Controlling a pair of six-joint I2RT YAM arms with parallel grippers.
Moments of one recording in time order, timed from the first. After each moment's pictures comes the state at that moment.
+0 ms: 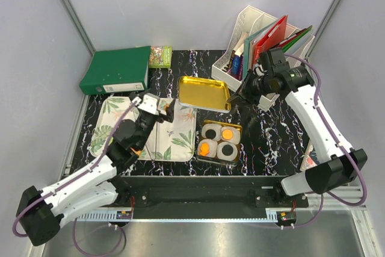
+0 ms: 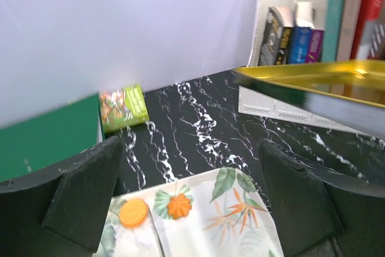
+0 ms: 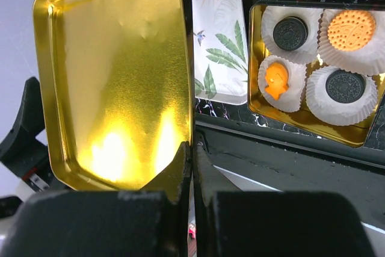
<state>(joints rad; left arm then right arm) -0.72 0.81 0.50 0.48 -0.36 0.13 0.35 1.42 1.58 -1.08 -0.42 0.88</state>
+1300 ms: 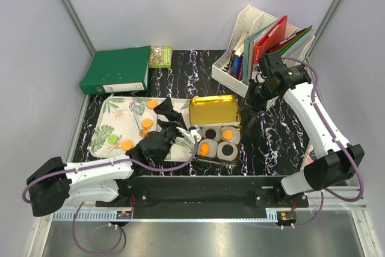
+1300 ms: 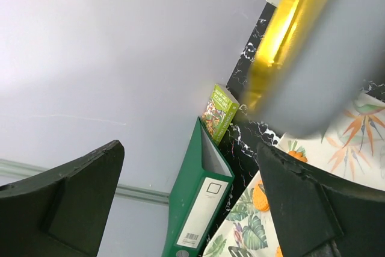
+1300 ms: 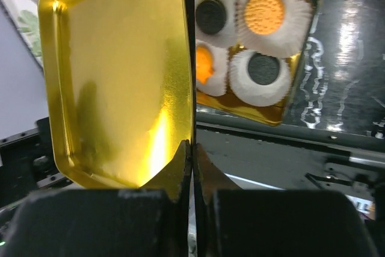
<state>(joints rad) -1.04 1.05 0.42 0.67 -0.60 1.13 0.32 1.46 1.57 -1.24 -0.35 0.67</state>
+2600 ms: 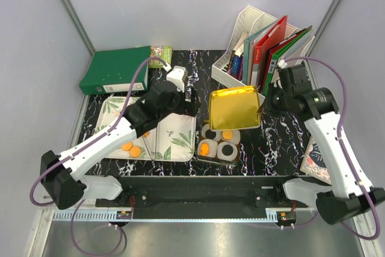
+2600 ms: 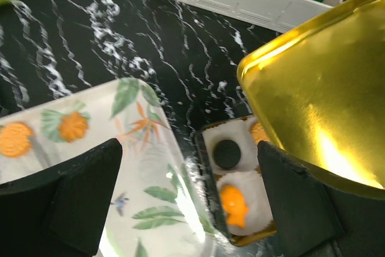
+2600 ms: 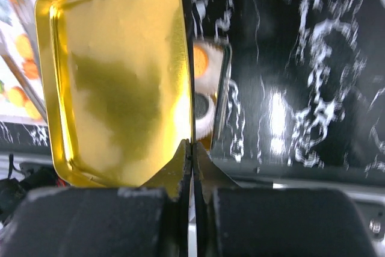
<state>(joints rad) -0.81 1.25 1.11 -0.32 -0.23 -0.29 0.30 1.20 1.45 -1.20 -0.07 0.51</state>
